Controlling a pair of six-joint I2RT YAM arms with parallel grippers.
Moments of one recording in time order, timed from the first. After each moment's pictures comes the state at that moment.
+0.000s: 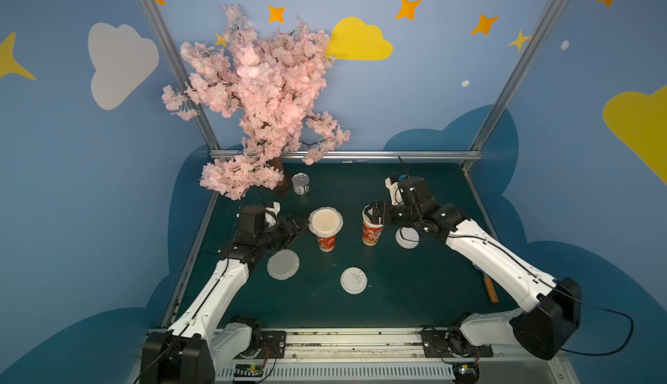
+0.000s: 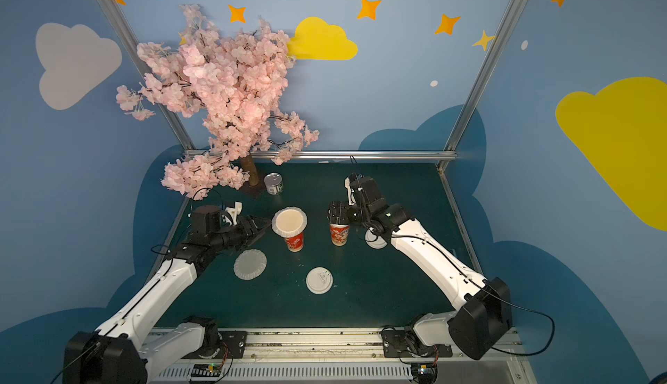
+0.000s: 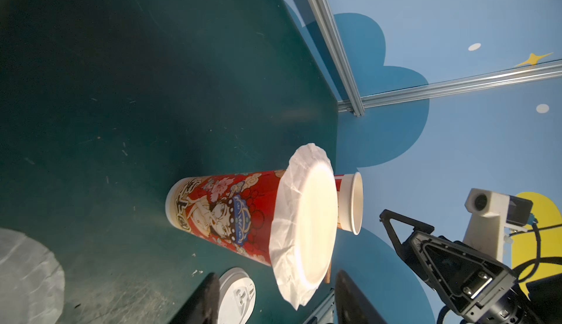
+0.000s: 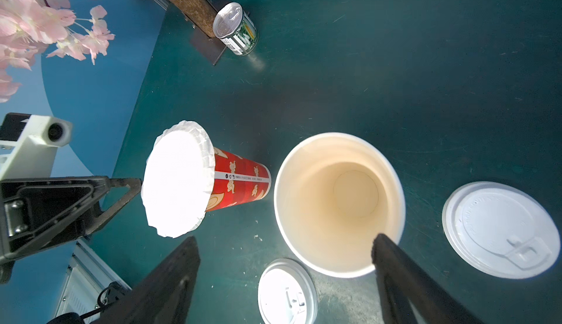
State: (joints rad) left arm -0.12 1.05 0.68 -0.24 0.60 -0.90; right arm 0.65 1.35 1.23 -0.60 -0.09 0.51
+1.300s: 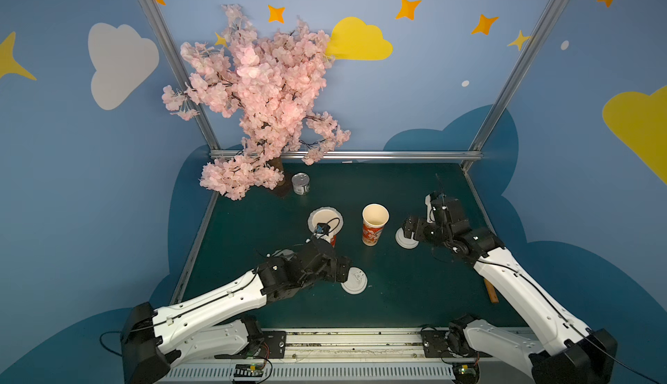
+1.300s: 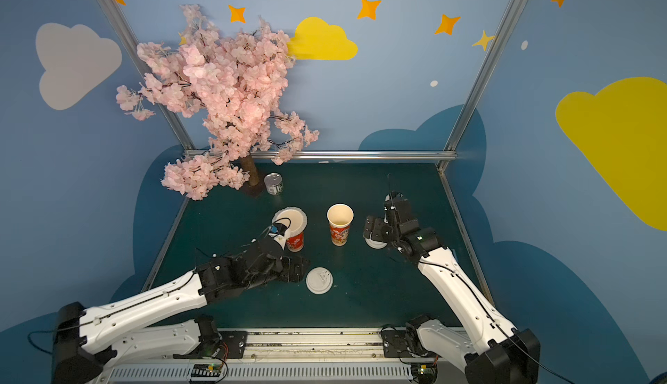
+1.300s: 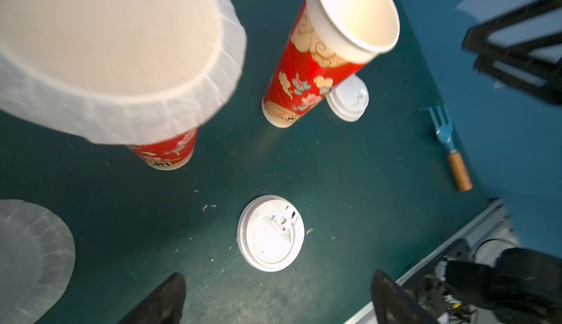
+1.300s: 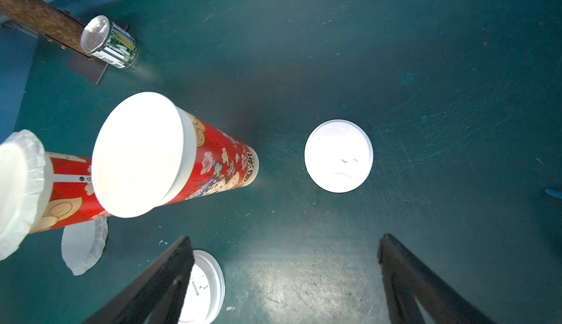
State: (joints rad) left arm -1.05 1.09 0.82 -0.54 -0.23 -0.76; right arm 0.45 1.06 0.96 -0.72 0.06 0.49
